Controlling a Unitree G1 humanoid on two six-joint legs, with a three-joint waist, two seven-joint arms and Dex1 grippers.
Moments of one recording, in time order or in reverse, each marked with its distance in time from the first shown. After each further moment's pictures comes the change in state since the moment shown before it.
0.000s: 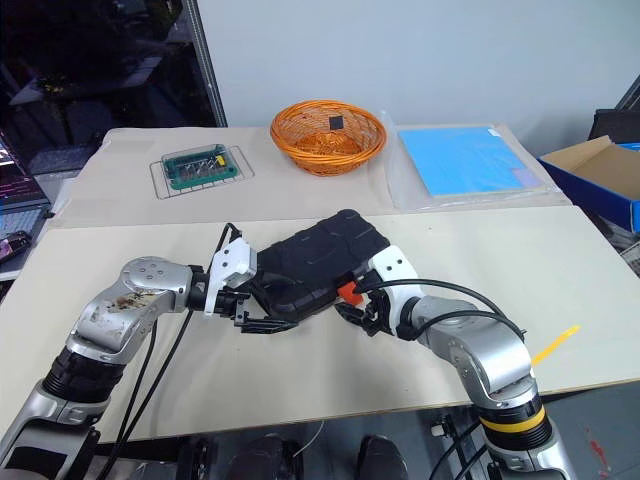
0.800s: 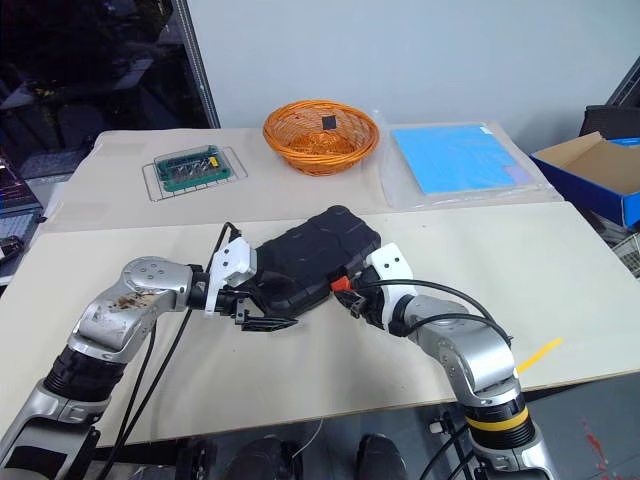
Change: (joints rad) left arm -0.003 -0.002 -0.014 0.030 0.009 -0.032 0.009; right arm 0.032 0.103 -0.001 0.108 -0.044 -0.194 -0.002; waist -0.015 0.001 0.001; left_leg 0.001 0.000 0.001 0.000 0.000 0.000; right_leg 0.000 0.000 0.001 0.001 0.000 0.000
